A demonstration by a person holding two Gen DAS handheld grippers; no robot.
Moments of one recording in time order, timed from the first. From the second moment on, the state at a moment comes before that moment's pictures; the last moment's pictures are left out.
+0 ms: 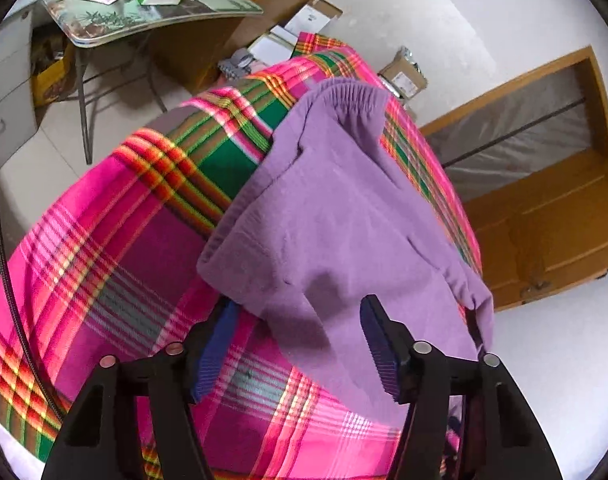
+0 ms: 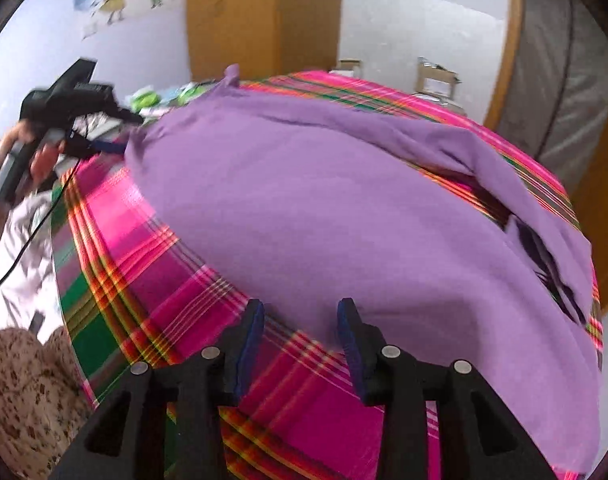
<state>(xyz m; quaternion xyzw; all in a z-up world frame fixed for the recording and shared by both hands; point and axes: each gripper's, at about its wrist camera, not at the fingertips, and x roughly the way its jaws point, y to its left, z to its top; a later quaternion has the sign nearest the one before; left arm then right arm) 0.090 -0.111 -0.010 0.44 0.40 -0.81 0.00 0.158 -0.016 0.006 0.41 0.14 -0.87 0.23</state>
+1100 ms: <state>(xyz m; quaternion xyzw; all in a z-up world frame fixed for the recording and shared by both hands) 0.107 -0.125 0.038 0.35 0.42 -0.84 -0.03 0.142 -0.113 -0.003 0.36 0.29 -0.86 0.22</state>
